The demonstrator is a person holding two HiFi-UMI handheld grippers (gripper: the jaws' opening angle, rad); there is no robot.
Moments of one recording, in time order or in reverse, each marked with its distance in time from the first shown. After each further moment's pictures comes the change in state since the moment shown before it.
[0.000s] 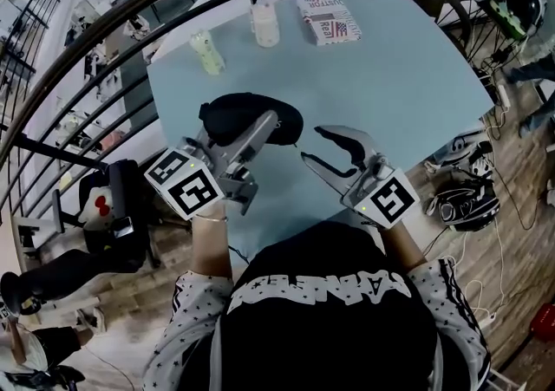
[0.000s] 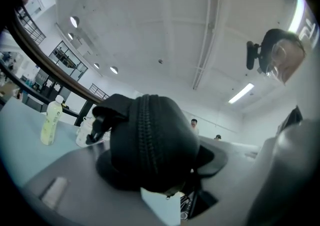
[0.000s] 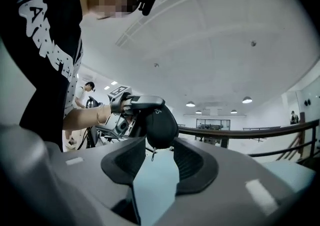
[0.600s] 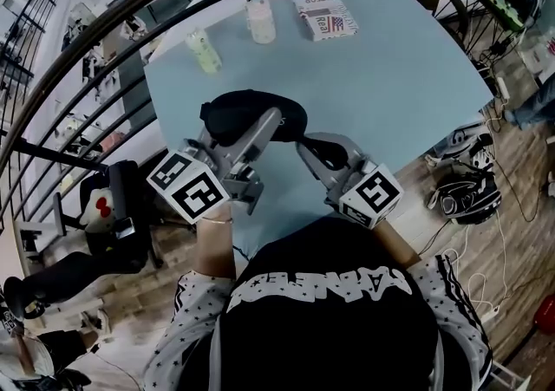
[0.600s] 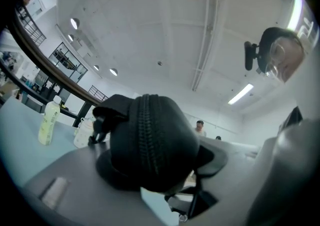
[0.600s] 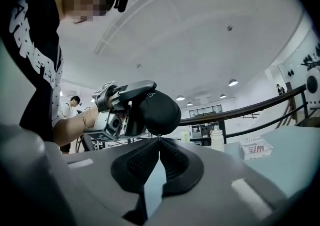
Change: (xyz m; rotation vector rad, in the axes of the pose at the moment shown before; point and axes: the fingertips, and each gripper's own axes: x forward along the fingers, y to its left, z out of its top) left arm 0.003 -0.013 0.000 -0.001 -0.028 -0.007; right arm 0.015 0.009 -0.024 0.259 0.014 -0.063
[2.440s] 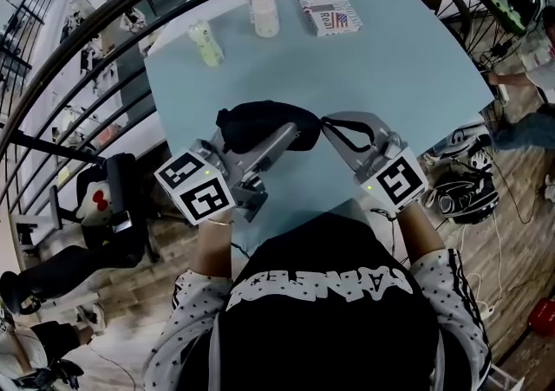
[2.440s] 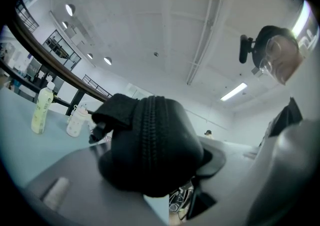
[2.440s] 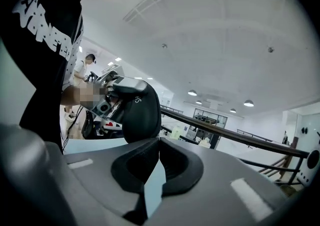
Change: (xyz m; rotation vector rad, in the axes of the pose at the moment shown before) left arm -0.004 -0.013 -0.030 -0.024 0.105 -0.088; right arm -0.013 -0.032 0.017 -0.442 0.183 0.029
